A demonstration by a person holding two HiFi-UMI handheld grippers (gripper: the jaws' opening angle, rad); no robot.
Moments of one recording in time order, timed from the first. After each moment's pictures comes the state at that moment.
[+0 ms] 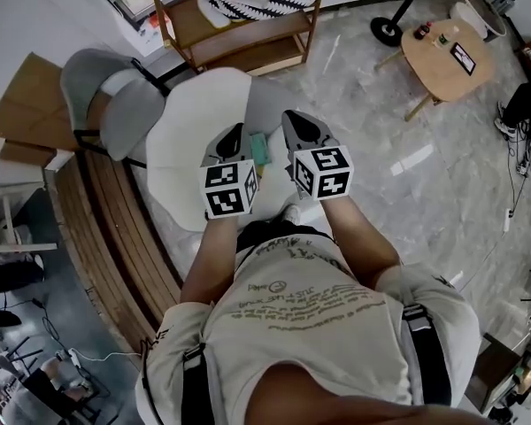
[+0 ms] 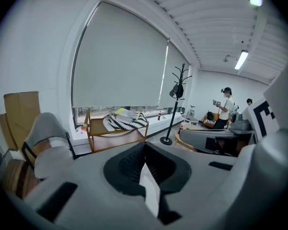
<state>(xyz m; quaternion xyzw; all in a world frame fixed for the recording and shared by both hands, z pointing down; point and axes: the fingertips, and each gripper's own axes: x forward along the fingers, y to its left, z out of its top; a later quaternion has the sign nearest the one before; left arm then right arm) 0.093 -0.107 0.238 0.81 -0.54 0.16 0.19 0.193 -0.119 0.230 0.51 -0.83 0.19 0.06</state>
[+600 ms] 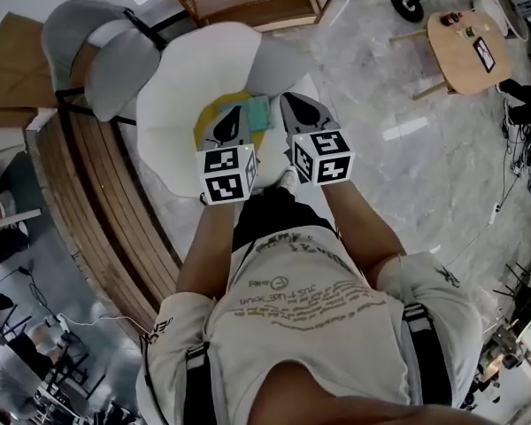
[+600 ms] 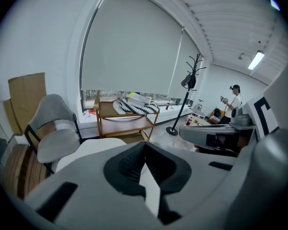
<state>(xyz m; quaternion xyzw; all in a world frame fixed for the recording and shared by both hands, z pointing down) 0.039 -0.131 0.316 0.77 -0.55 0.19 0.26 0.134 -0.152 0.304 0.47 -0.84 0.24 0.14</state>
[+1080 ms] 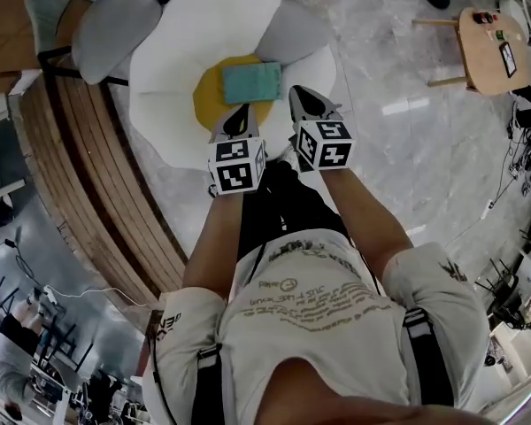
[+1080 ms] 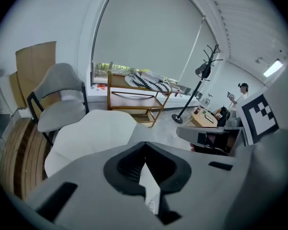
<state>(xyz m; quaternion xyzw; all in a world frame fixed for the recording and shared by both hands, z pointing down) -0.002 -0.095 0.450 0.72 -0.55 0.22 0.36 0.100 -0.138 0.451 0.47 -0.80 0.32 0.20</state>
